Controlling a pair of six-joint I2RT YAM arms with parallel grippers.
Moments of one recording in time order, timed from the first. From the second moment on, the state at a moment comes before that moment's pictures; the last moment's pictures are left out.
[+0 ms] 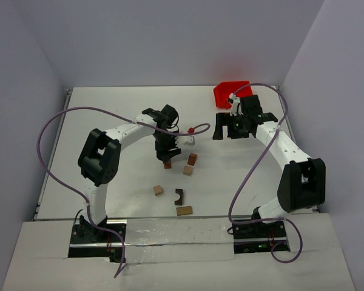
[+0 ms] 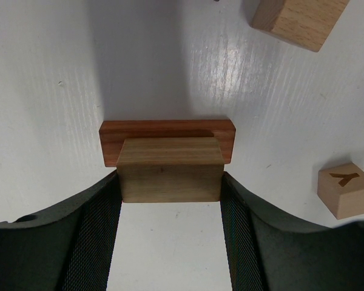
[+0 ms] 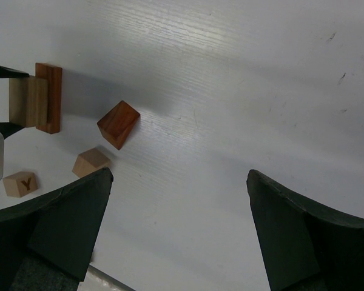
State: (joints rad) left arm -0.66 2.04 1.59 -0.95 0.28 0.84; right arm 0.16 1.50 1.16 -0.61 -0.32 0.11
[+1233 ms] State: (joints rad) left arm -0.68 2.01 1.55 -0.91 0.24 0.86; right arm 0.16 1.50 1.17 -0.61 -0.32 0.11
